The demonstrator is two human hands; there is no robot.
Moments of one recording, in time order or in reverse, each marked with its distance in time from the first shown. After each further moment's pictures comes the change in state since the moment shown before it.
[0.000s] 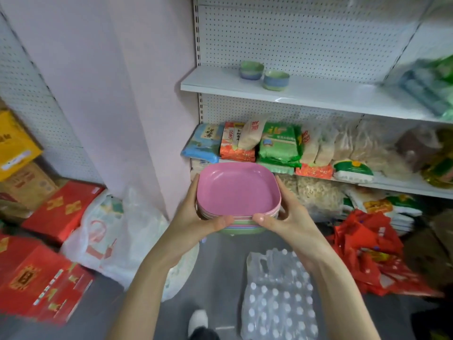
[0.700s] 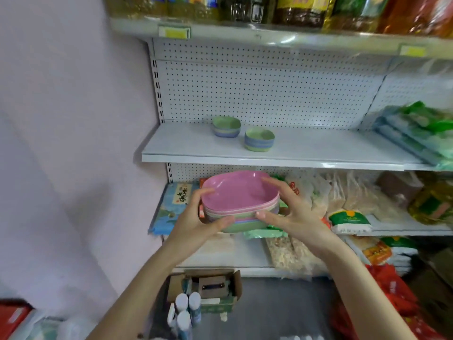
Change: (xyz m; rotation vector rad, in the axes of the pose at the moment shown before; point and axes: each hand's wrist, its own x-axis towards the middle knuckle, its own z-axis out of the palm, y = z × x) left_hand 0.391 0.006 -0.080 0.153 -0.118 0.144; right_hand 0.350 -0.040 -0.074 -0.225 0.128 -0.088
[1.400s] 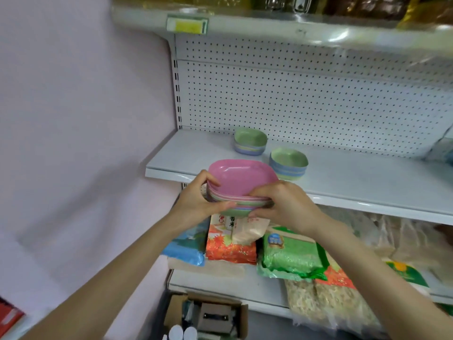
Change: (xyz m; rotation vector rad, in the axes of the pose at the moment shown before) left_hand 0.192 -0.036 -0.027 0.139 0.123 -0.015; right_hand 0.214 0.037 -0.037 -0.878 -0.229 -0.380
